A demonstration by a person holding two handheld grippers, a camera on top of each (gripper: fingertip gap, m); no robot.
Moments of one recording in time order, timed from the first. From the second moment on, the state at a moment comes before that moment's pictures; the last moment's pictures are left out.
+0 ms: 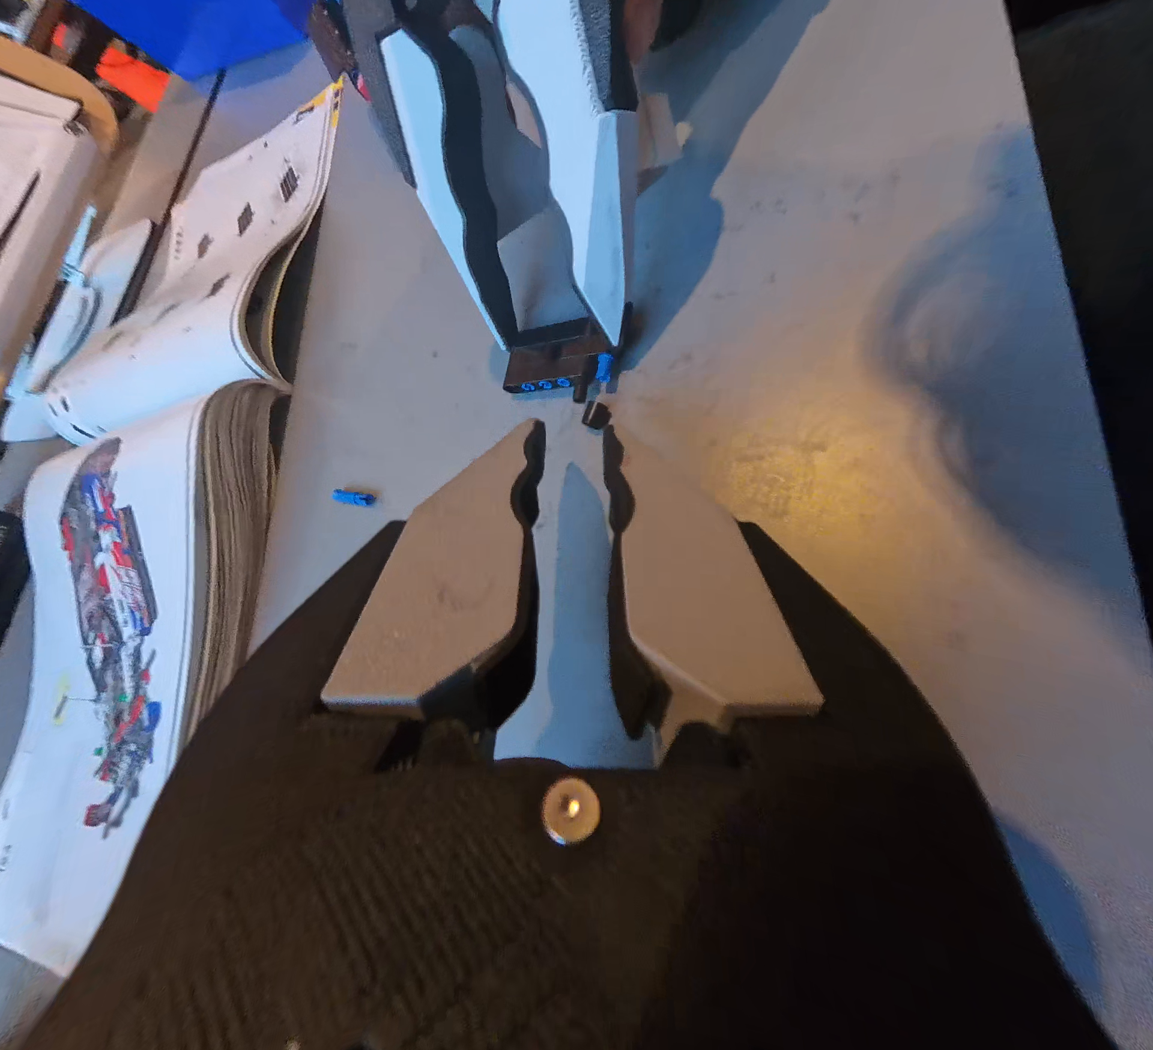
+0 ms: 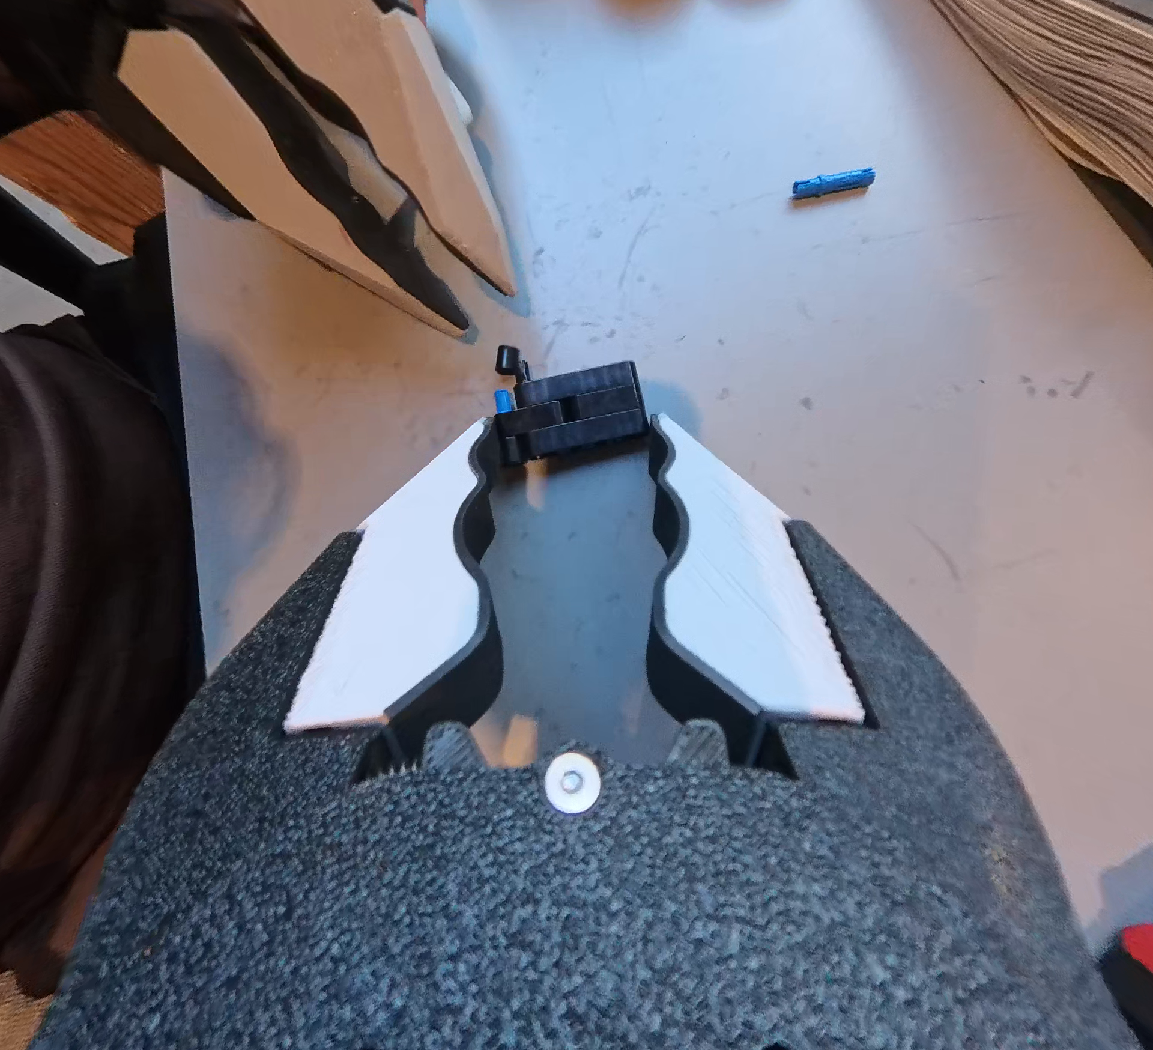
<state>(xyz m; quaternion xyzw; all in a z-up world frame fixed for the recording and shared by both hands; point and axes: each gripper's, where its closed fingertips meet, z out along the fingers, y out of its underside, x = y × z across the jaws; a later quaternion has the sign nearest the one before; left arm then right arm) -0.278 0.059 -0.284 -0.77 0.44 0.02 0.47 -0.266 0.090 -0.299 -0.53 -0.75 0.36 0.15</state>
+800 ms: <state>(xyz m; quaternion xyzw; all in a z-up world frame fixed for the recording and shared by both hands) -0.272 0.061 -0.299 -0.76 0.50 0.05 0.42 -0.270 0.088 -0.302 -0.57 -0.76 0.27 0.15</state>
